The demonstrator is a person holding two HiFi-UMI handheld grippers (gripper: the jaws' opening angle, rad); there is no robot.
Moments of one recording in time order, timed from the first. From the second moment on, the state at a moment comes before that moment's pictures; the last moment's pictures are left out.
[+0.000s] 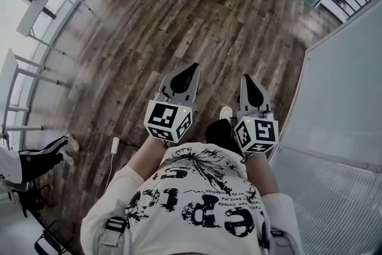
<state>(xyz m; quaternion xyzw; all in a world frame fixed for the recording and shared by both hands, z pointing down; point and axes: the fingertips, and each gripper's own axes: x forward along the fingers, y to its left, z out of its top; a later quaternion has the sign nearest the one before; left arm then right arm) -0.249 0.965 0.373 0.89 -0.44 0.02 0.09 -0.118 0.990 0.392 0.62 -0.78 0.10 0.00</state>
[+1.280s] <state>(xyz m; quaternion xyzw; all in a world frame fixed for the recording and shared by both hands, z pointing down) -0.134 0.555 0.373 0.91 -0.41 0.01 0.09 -0.007 0.581 0.387 0.63 -0.77 0.08 0.02</state>
